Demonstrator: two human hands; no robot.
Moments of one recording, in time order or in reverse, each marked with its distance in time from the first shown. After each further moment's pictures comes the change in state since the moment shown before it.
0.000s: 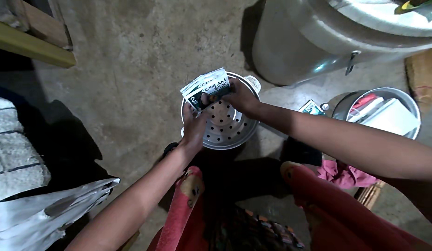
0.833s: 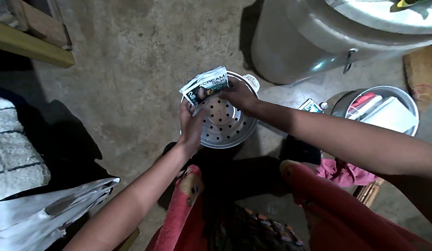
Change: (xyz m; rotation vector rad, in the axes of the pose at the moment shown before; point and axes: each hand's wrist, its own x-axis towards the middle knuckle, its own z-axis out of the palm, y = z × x) left_hand 0.005 -0.002 -0.002 -0.013 0.014 0.085; right_hand -0.003 -0.006 0.000 0.138 -0.021 -0.047
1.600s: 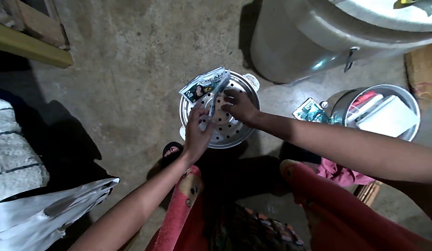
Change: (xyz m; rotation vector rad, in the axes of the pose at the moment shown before) left_hand -0.014 -0.028 -0.013 0.395 -0.222 0.378; right_hand -0.022 0.017 0.004 -0.130 -0.052 0.069
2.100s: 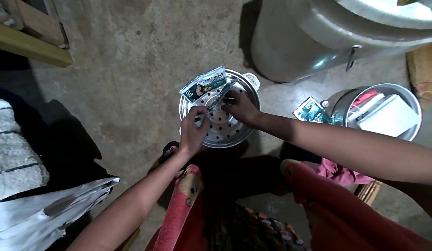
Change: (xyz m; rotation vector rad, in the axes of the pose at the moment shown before) left_hand 0.010 -0.007 -0.011 0.079 -0.003 0.087; right_hand -0.003 0.001 0.003 0.018 0.003 -0.009
